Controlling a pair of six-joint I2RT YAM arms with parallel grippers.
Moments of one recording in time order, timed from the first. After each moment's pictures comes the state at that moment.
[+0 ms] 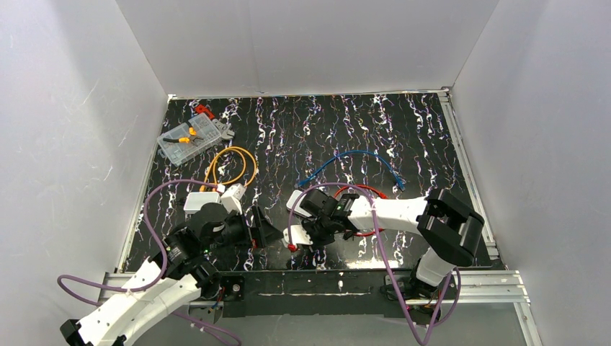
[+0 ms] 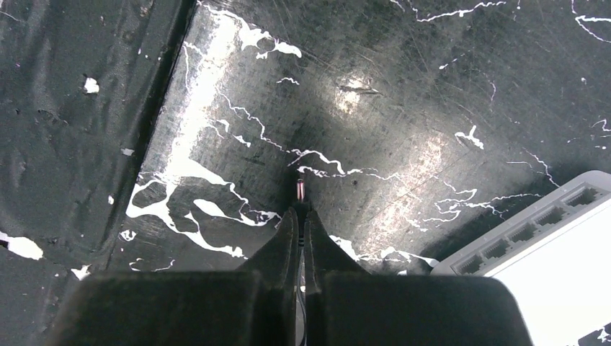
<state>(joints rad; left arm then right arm) -0.78 0.43 0.54 -0.68 0.16 -0.84 1.11 1.63 0.91 -0.46 -0.40 -0.91</state>
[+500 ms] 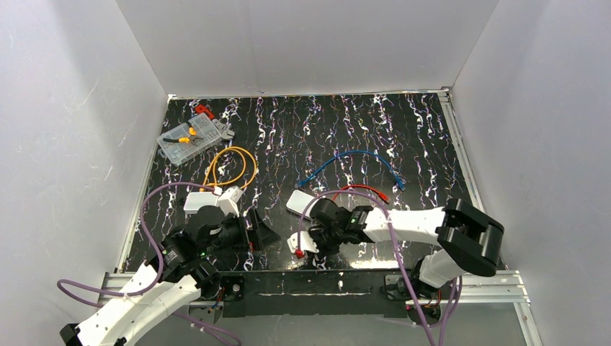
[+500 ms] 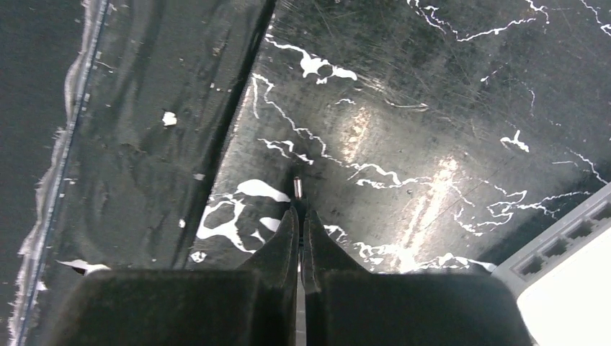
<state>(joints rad) -0.77 0.40 0.54 -0.73 0.15 -0.84 1.15 1.52 0.76 -0.31 -0.44 -0.77</state>
